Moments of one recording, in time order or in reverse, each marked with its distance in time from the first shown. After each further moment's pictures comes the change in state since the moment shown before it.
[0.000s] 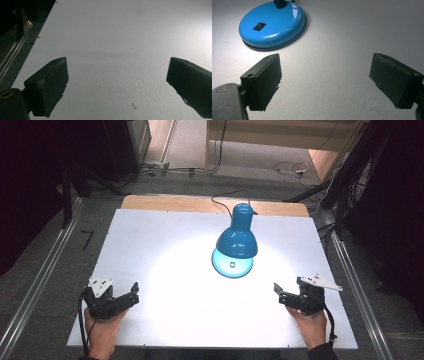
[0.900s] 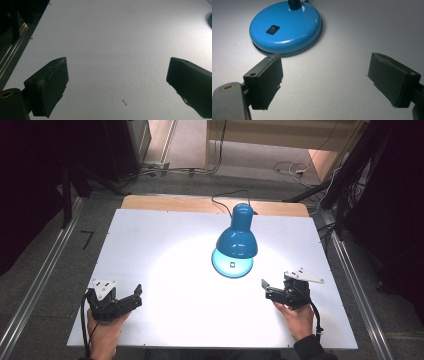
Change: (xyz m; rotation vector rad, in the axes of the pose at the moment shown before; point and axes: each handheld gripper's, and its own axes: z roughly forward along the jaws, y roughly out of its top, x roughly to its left) left arm -0.008 -0.002 -0.005 -0.006 -0.027 0.018; right arm 0.029 0.013 0.019 0.020 0.006 -0.042
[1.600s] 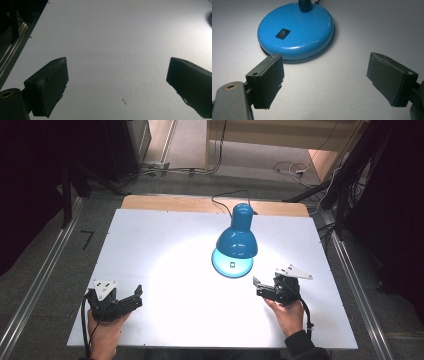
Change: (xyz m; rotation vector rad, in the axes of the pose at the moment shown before) left arm 0.000 -0.001 0.000 0.006 0.000 0.003; right arm 0.017 0.007 0.017 0.000 0.020 -0.015
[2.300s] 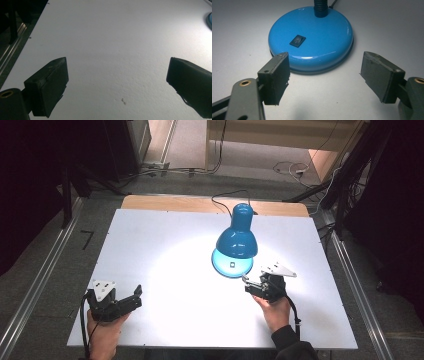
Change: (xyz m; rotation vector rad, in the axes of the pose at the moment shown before) left arm 0.001 0.000 -0.001 -0.009 -0.011 -0.004; right arm 0.026 0.004 0.024 -0.028 0.016 -0.032
